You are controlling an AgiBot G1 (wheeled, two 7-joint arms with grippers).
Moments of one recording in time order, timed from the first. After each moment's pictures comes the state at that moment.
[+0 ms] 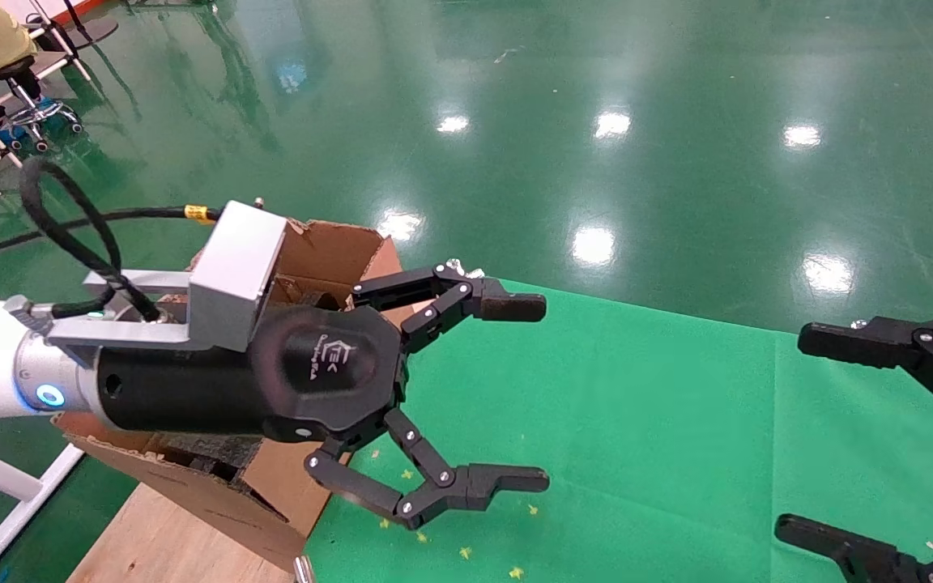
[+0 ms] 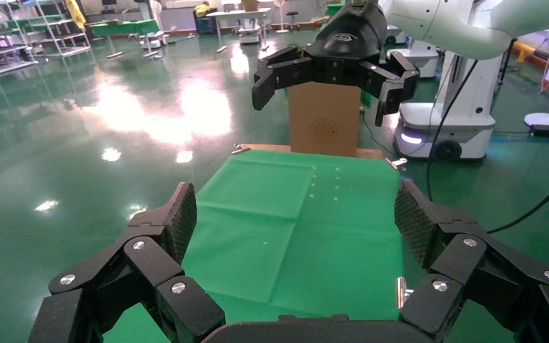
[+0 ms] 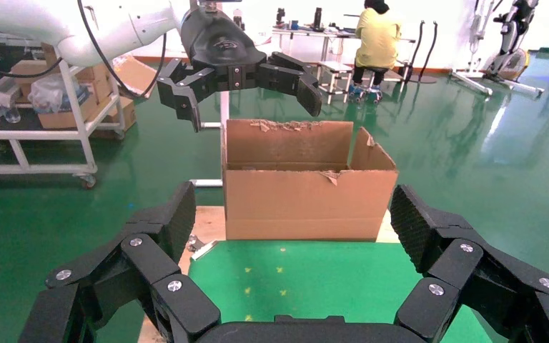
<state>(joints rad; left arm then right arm) -1.07 0.61 0.28 -1.29 0.73 1.50 -0.19 1.08 -0.60 -0.31 1.27 -0.71 -1.48 0.17</state>
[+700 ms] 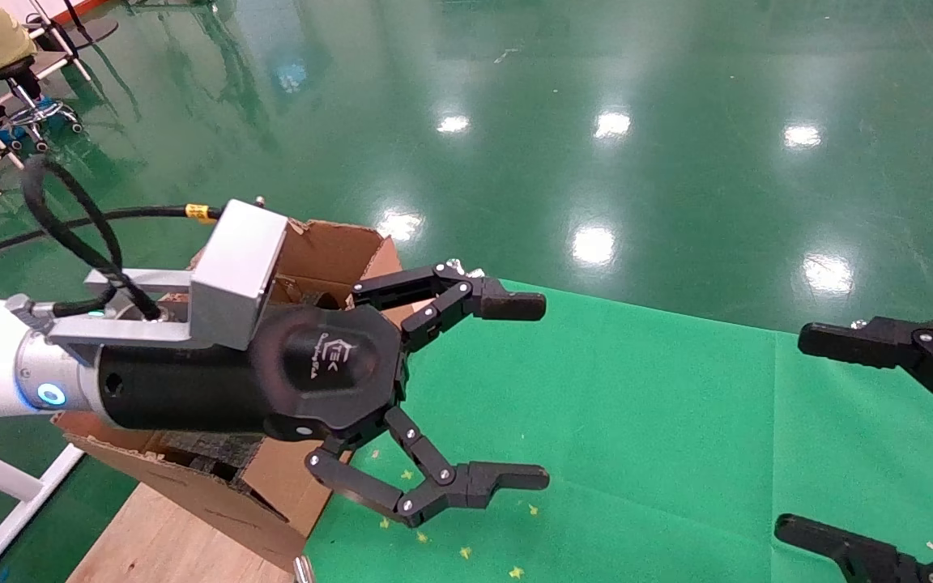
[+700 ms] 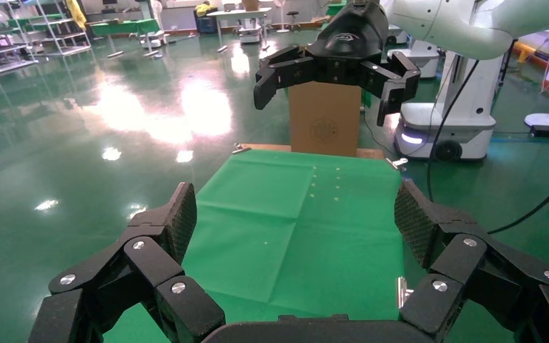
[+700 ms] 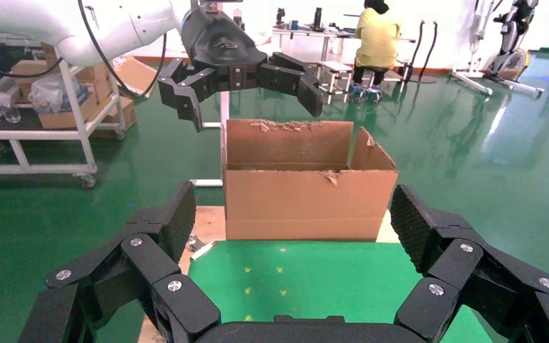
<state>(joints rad) -1.07 0.61 0.28 -1.28 0.73 1.50 -0.19 1.08 -0.60 -0.31 1.27 -0.71 -1.48 0.17</state>
